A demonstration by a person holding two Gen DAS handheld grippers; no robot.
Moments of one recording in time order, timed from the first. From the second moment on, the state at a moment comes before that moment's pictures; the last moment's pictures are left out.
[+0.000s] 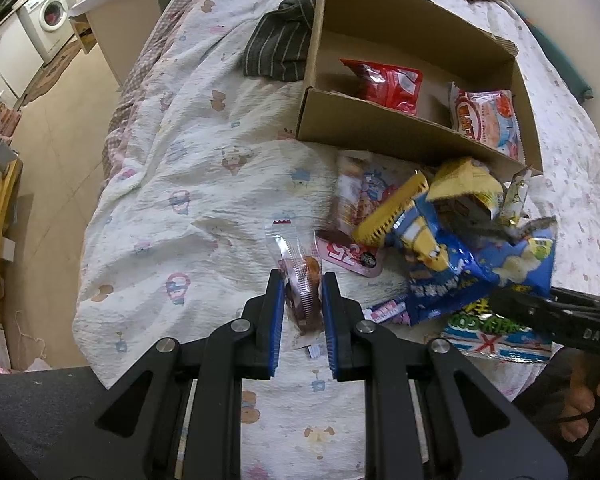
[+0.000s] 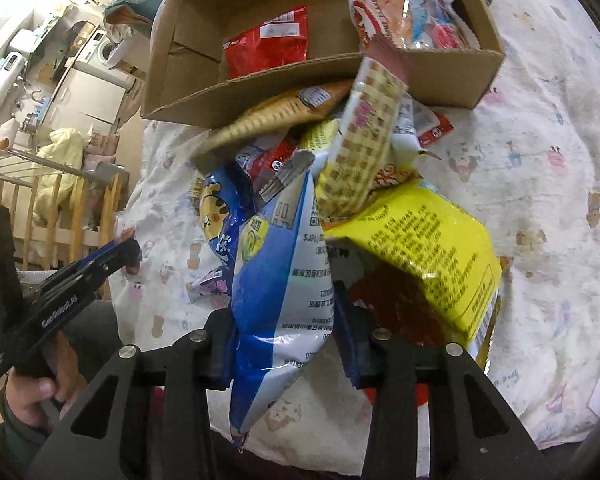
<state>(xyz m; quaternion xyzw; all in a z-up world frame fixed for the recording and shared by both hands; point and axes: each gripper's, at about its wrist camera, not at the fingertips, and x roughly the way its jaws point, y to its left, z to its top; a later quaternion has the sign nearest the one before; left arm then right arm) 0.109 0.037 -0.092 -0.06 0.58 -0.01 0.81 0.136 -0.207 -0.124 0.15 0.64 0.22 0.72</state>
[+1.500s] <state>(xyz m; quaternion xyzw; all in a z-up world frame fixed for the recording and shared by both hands) 0.124 0.016 -0.028 -0.04 0.51 -0.03 0.86 0.108 -0.280 -0.057 0.21 0.53 0.26 0.78</state>
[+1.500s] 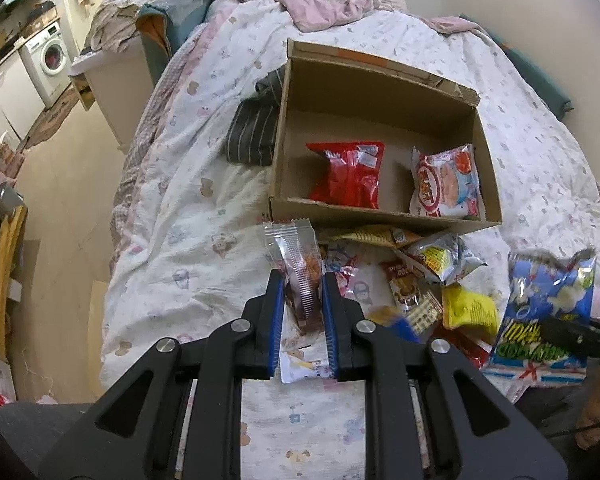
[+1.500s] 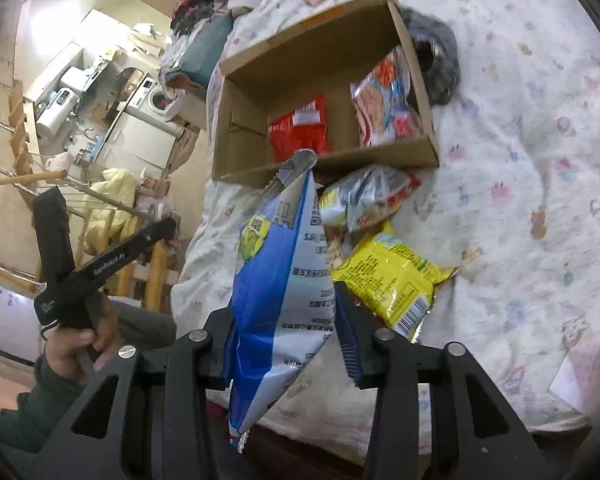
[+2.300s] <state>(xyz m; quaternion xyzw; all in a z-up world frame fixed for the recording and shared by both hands) 0.207 -0.012 0.004 -0.01 0.50 -0.07 0.86 0.217 -0.263 -0.021 0.22 0.49 0.25 0.80</state>
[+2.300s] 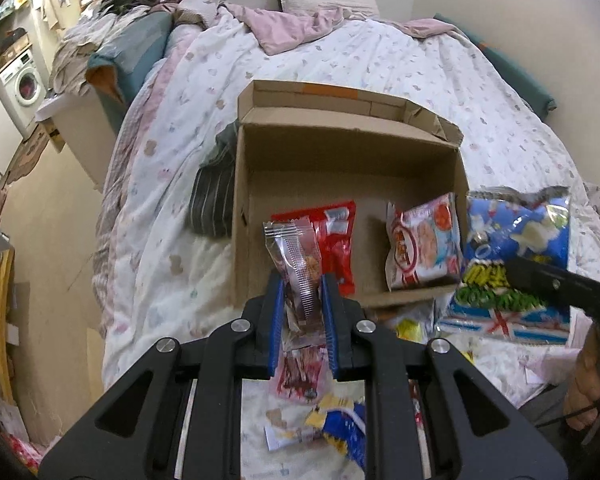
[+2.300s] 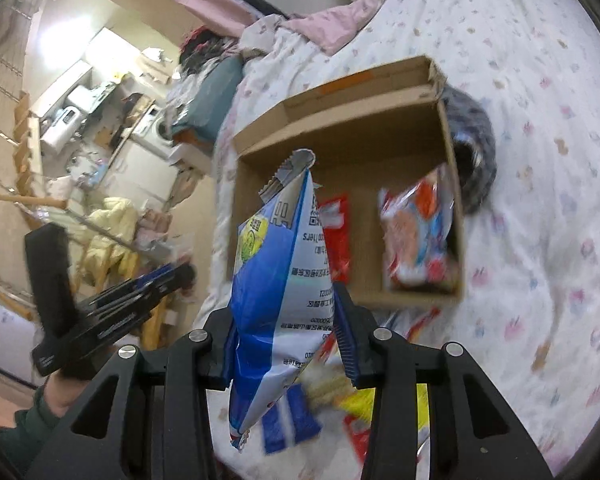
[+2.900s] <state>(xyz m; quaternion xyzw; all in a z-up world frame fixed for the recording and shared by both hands) 0.257 -0.031 -0.037 0.01 0.51 -0.08 0.86 0.269 -0.271 -0.063 0.24 0.50 0.21 0.81</state>
